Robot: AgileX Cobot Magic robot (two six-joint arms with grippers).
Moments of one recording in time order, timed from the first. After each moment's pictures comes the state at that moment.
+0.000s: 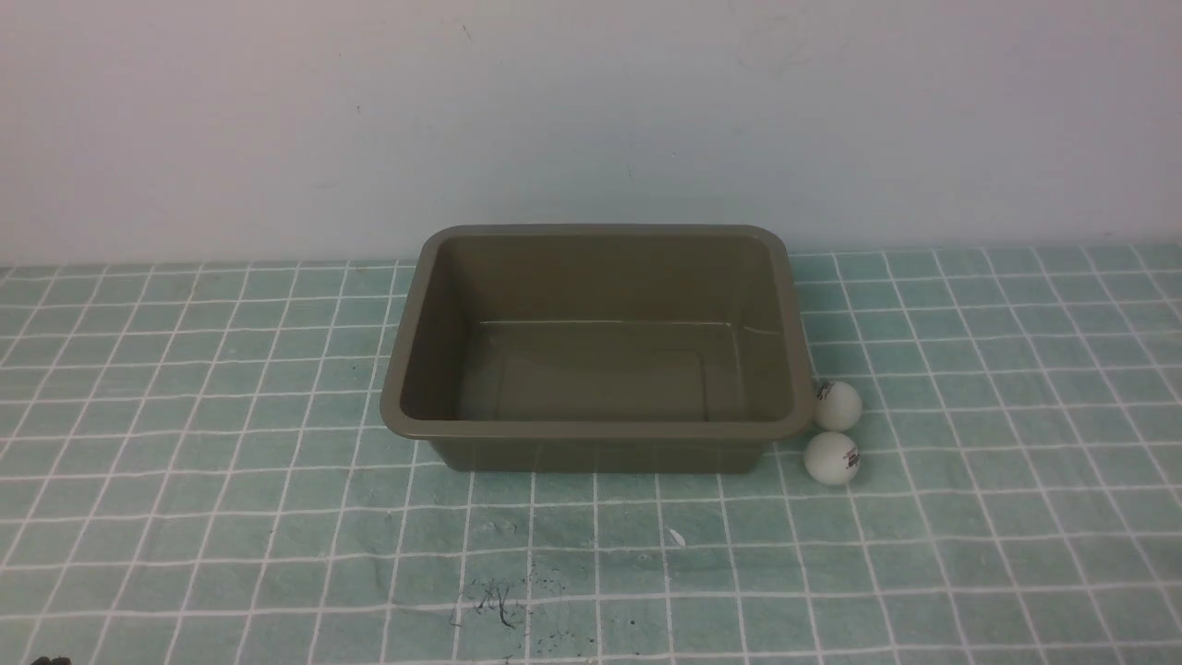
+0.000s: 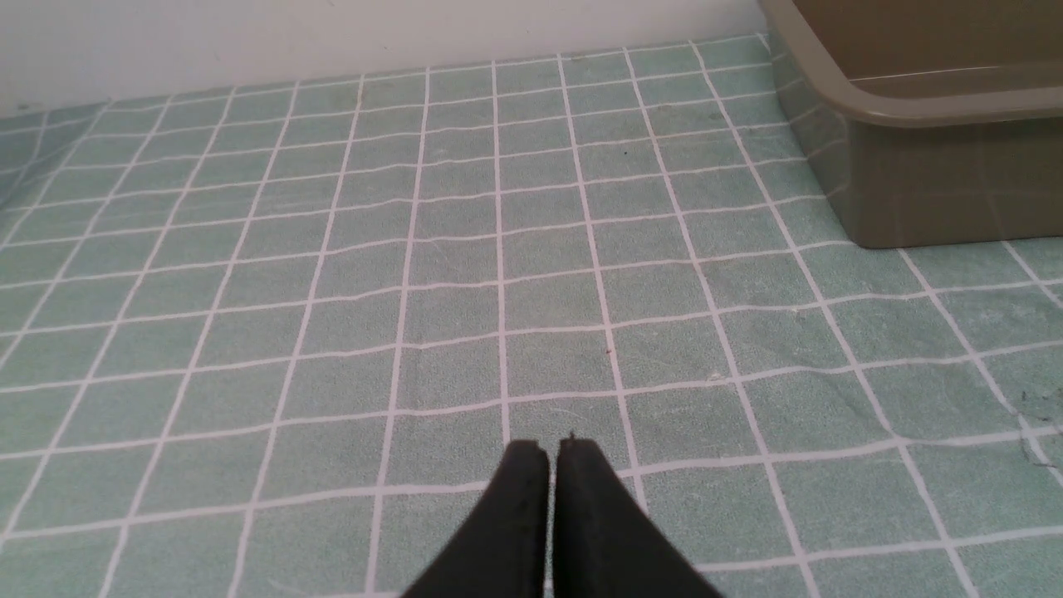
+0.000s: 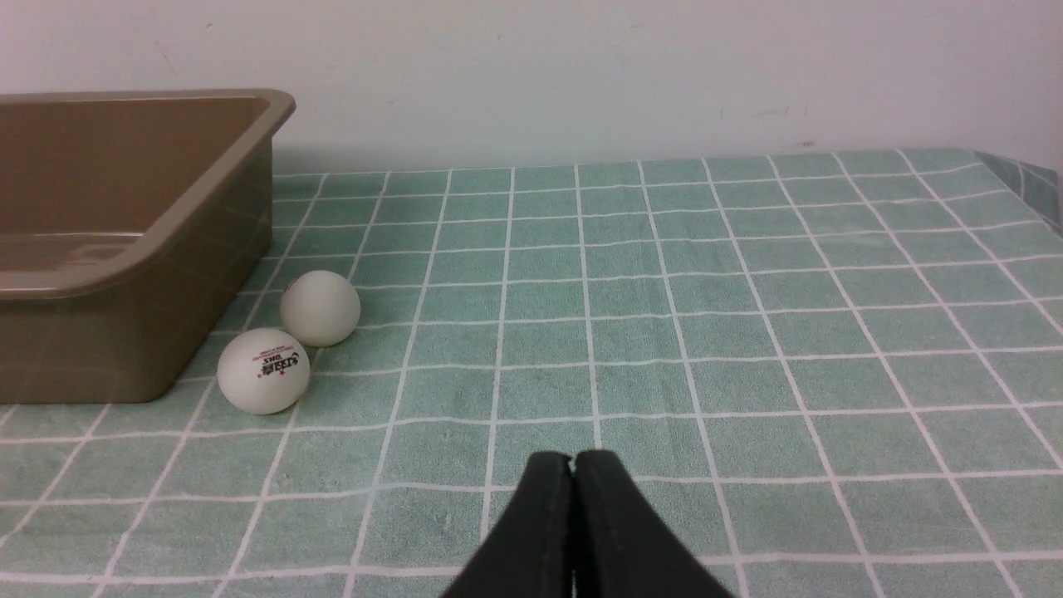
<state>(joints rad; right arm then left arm) 0.04 -0.01 0.02 -0.17 0.39 0.28 -0.01 -0.01 0.02 -0.05 0.38 0.08</state>
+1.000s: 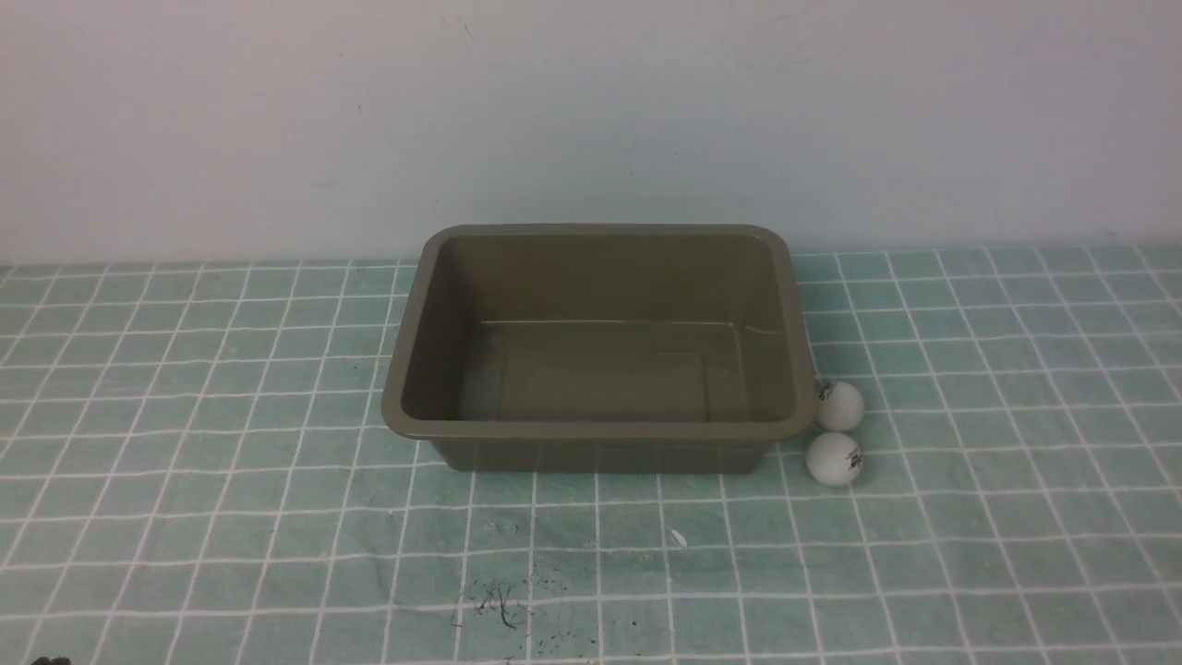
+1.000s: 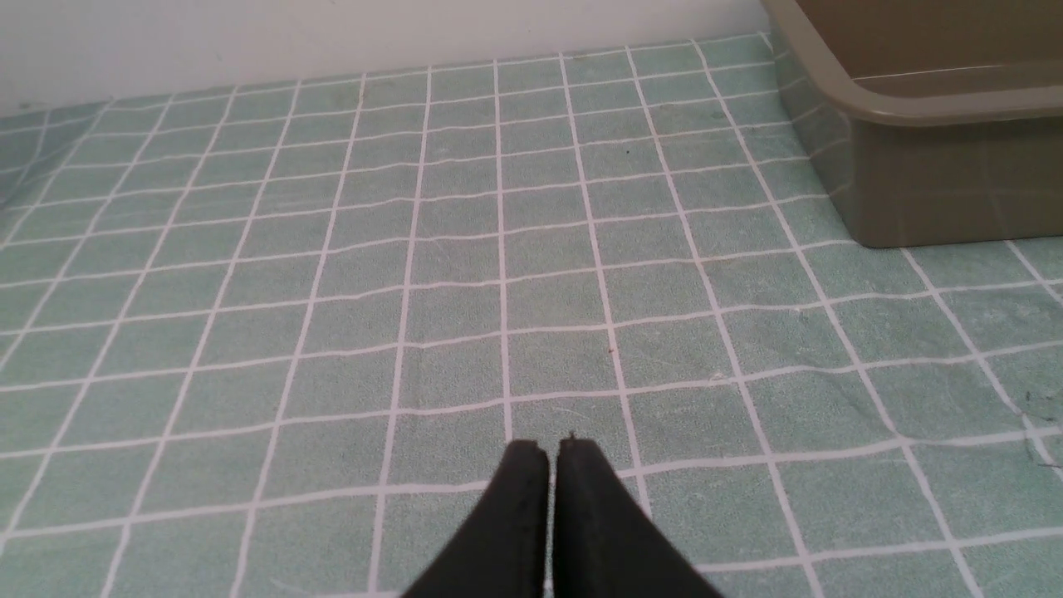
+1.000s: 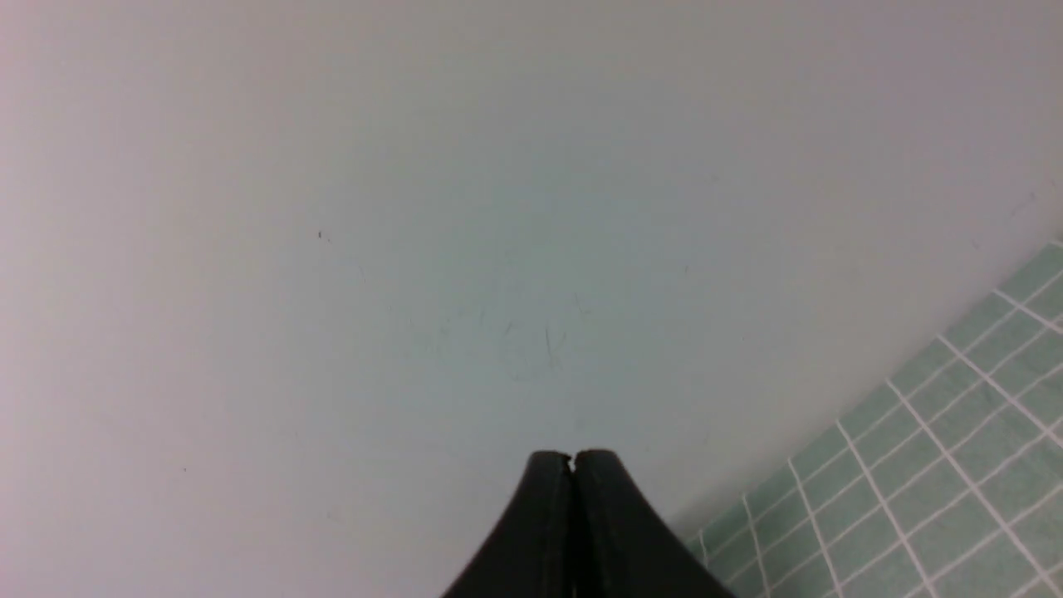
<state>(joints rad) 0.04 -0.01 -0.02 0.31 0.03 0.58 -0.01 -0.01 0.02 -0.05 0.38 0.08</state>
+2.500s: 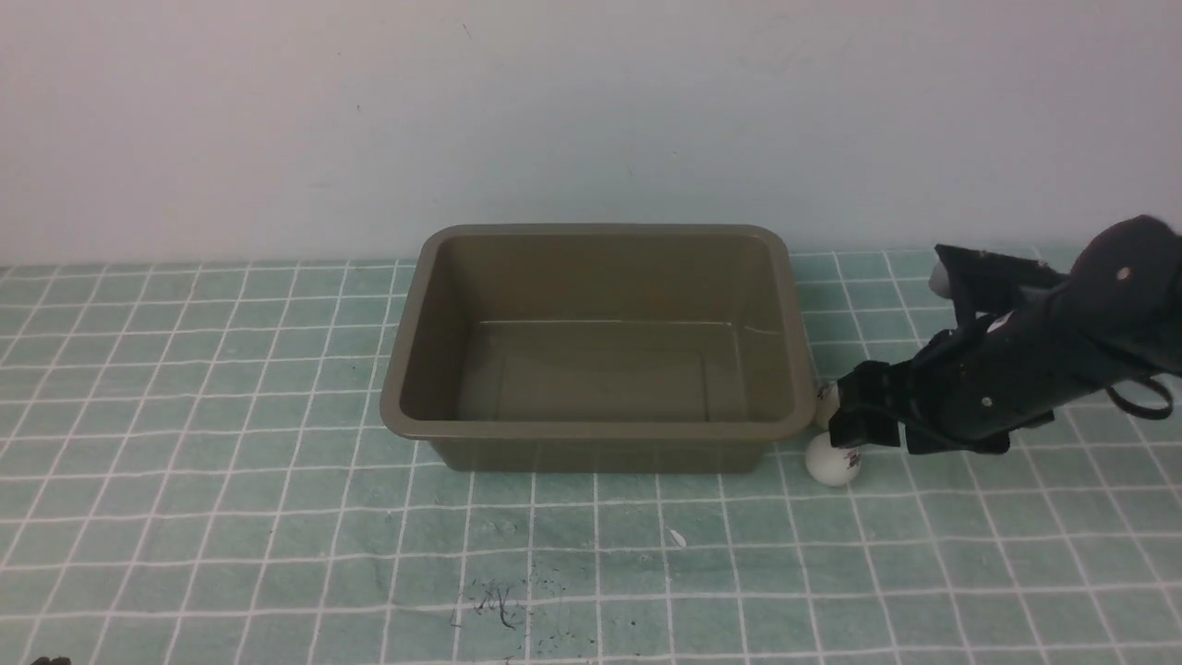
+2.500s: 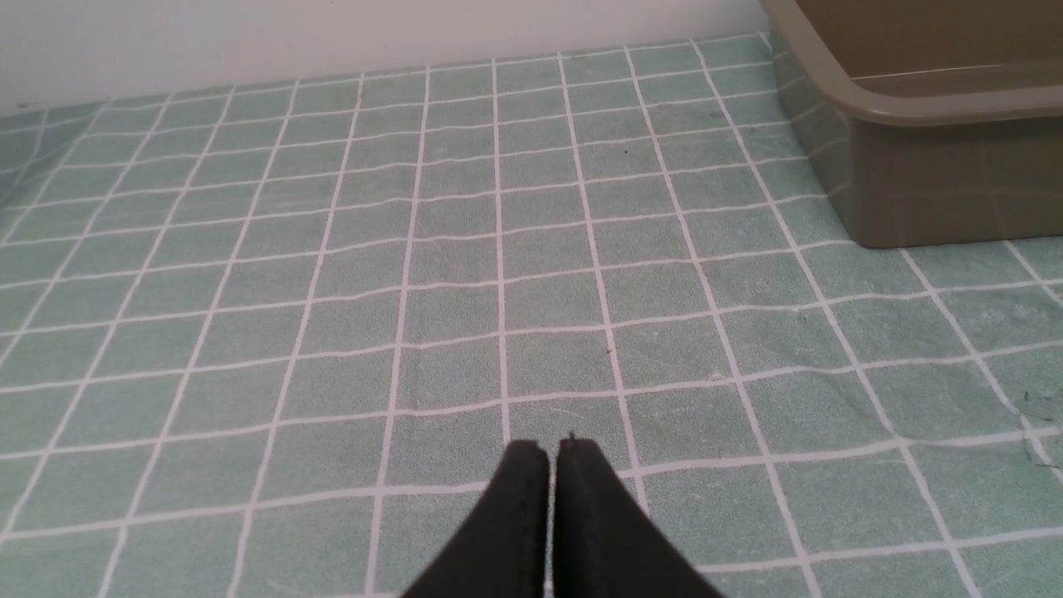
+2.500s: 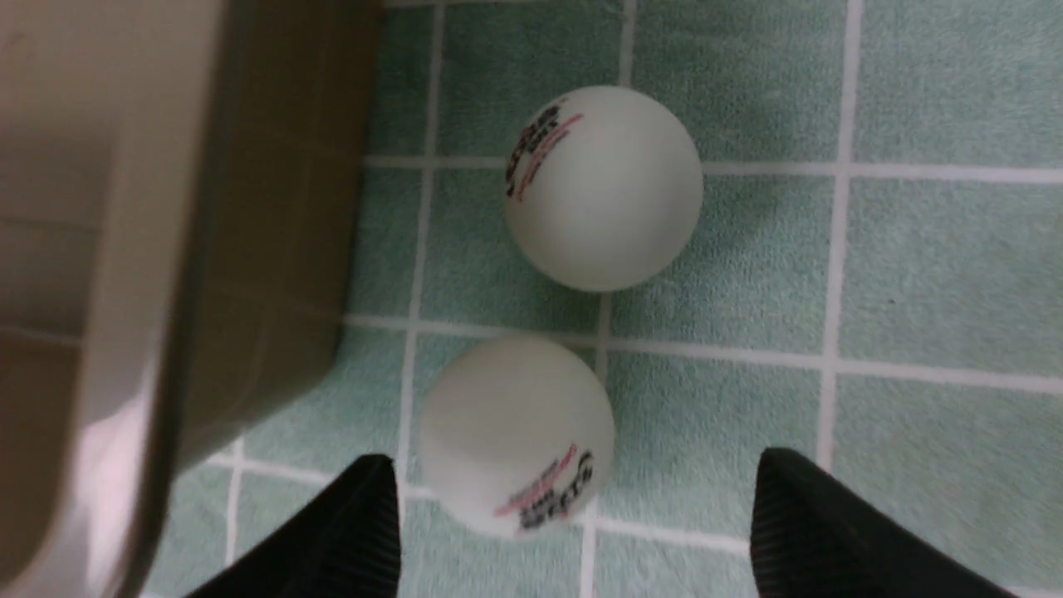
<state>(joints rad) 0.17 1.81 -1.04 0.54 0.58 -0.22 -0.01 -0.01 0.02 -0.05 0.38 0.08</state>
